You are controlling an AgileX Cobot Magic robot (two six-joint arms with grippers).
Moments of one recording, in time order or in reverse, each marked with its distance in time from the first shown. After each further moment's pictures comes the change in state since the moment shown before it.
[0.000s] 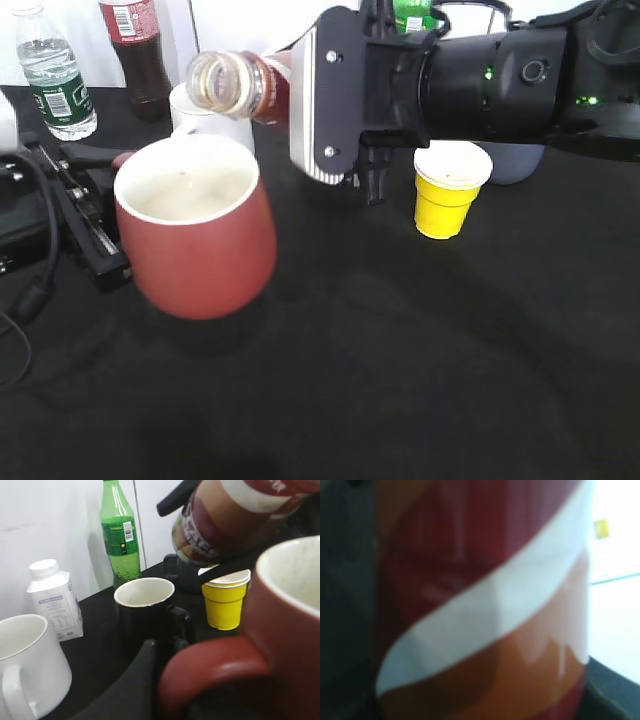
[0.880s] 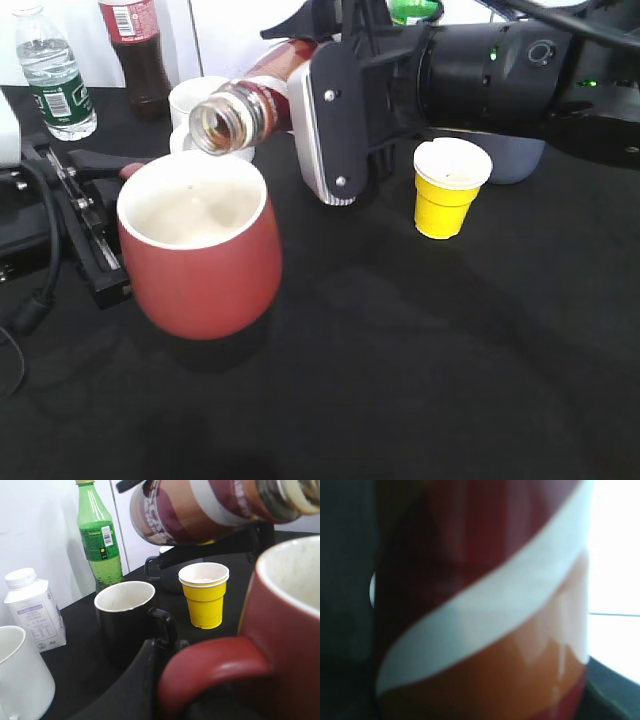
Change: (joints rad) left arm 0.000 0.000 0.000 0.070 -0.023 -0.003; right arm 0.000 0.000 0.000 0.220 -0.046 -0.533
